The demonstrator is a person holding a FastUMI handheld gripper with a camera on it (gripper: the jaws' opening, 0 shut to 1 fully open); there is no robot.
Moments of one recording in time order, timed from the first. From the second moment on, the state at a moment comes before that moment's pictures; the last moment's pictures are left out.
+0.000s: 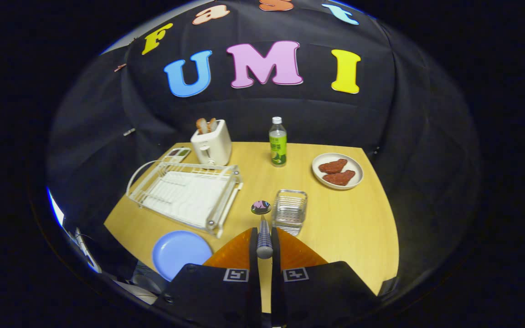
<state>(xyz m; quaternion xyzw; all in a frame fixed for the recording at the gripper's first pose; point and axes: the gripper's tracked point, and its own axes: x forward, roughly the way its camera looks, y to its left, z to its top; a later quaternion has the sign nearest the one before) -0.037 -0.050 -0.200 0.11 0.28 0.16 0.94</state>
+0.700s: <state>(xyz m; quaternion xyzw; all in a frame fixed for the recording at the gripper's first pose) -0.113 0.127 -0.265 0.05 0.35 0.29 0.89</state>
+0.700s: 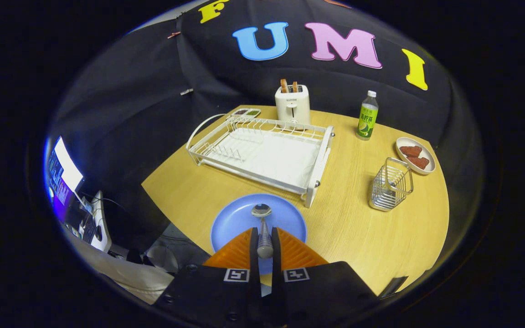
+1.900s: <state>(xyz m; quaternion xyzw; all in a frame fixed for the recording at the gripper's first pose) -0.102 0.162 -0.297 0.04 0.38 0.29 0.88</state>
